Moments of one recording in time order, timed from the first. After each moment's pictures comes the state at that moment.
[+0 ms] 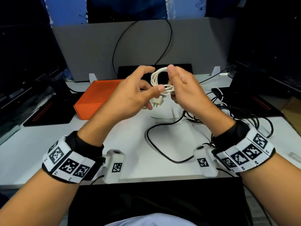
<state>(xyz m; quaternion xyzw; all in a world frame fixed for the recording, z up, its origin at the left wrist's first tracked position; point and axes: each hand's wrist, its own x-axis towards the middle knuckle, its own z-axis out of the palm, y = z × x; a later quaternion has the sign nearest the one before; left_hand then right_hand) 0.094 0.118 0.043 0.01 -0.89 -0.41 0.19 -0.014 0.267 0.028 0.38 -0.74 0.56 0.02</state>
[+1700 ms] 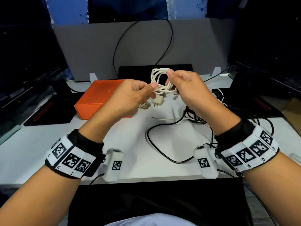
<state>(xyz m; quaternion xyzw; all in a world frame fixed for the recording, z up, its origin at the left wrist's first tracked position) 0.083 0.106 0.032 0.06 -0.86 -0.47 0.18 -0.022 0.269 0.030 0.35 -0.76 0.55 0.01</state>
